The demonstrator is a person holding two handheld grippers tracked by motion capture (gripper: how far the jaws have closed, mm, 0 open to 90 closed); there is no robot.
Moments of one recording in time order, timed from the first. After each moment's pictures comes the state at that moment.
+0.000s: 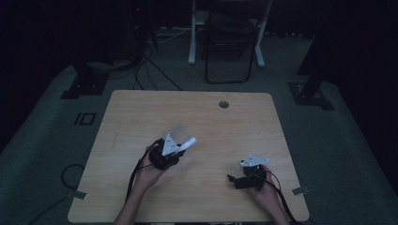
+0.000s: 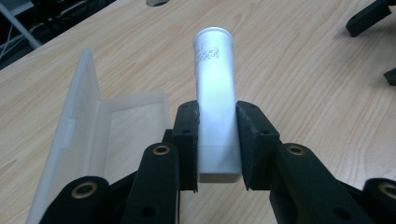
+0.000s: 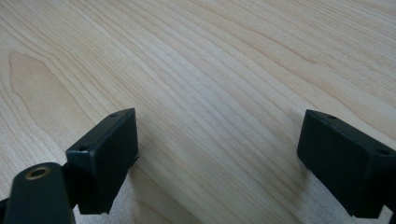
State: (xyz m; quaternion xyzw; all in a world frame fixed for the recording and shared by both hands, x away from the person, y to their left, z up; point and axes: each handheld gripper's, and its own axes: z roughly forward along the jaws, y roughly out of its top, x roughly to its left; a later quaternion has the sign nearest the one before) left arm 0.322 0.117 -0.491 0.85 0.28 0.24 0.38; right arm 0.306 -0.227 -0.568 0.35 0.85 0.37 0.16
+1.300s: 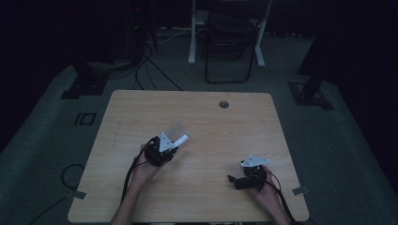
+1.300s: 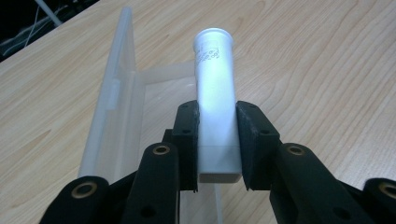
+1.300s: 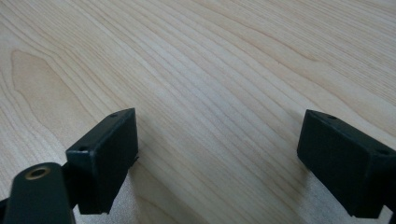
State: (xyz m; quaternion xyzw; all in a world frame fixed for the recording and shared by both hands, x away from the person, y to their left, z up) left arm 0.339 0.135 -0.507 0.85 0.31 0.26 0.35; right arm 0.304 -0.228 -0.568 0.35 0.85 0.37 0.16
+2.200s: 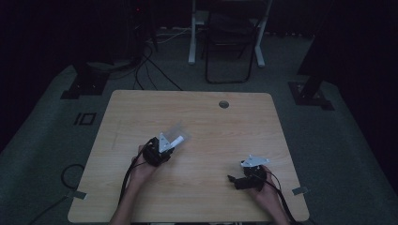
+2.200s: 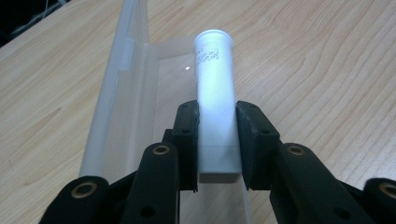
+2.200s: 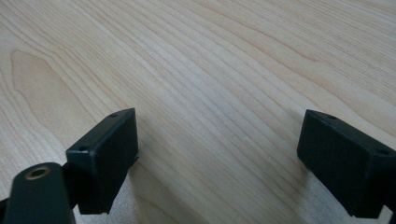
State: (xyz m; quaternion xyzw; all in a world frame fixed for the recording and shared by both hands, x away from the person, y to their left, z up) left arm 0.346 0.142 -0.523 0.85 0.32 0.27 0.31; right arm 0.304 -0.228 -0.568 0.35 0.85 0.37 0.15
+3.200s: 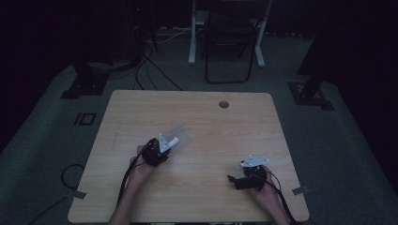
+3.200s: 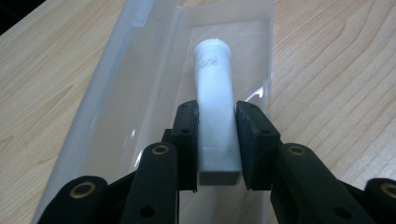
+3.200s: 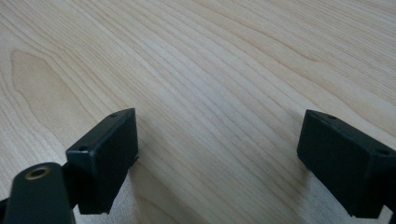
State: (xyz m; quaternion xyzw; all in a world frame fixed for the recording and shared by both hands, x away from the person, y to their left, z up) left arm 0.351 0.146 -0.535 0.86 0.33 0.29 0.27; right arm 0.304 -0.228 -0.568 0.35 0.85 0.37 0.16
